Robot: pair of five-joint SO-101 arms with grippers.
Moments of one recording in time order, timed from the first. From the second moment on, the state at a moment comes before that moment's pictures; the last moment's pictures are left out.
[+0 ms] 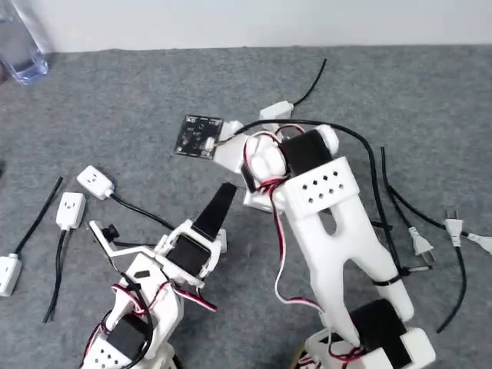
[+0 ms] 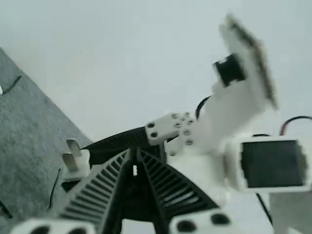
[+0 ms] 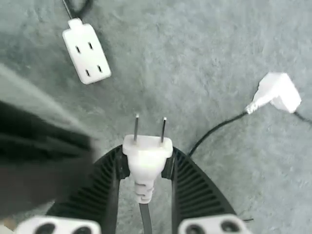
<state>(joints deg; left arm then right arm) 30.1 -103.8 96.9 12.2 79.3 -30.7 -8.7 -8.5 94.3 48.7</state>
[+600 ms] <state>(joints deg) 29.6 -103.8 96.8 12.2 79.3 -37.2 -9.7 -14.1 100.0 48.7</state>
